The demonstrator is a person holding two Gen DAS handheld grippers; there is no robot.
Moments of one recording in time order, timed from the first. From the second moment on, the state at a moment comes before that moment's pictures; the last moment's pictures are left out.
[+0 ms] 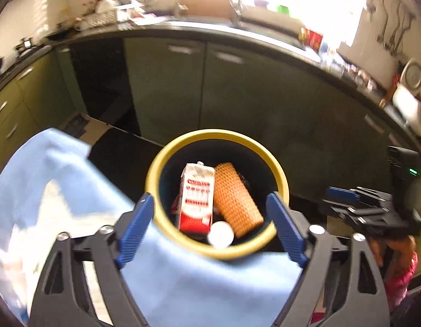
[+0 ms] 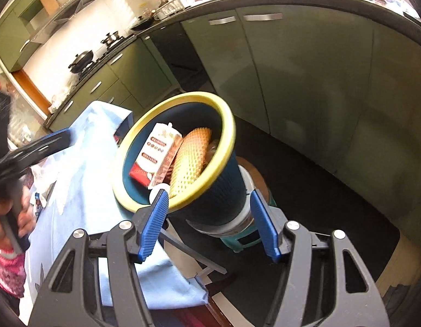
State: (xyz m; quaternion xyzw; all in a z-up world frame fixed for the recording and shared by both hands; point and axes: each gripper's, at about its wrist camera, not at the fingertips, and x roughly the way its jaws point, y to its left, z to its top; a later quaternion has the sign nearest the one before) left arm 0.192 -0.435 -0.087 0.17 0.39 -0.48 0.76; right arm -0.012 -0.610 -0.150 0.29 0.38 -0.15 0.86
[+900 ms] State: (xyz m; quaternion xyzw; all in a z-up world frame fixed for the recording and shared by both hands) left arm 0.226 -0.089 -0.122 0.05 0.34 -0.32 0.88; right arm 0.196 -0.351 -0.056 0.08 0.38 0.12 0.91
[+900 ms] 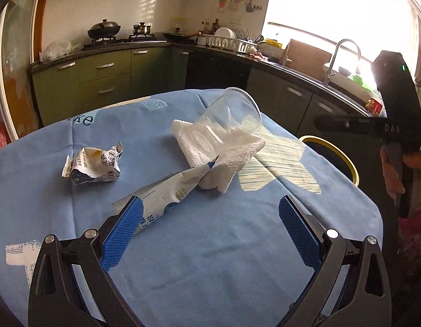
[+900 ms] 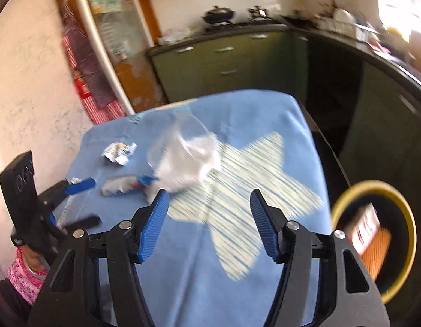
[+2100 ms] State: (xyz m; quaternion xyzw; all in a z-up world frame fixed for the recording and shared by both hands) left arm 0.221 -0.103 -0.134 0.06 0.37 -0.32 0.87; right arm 0.144 -0.402 -0.042 0.11 0.33 -0.03 0.94
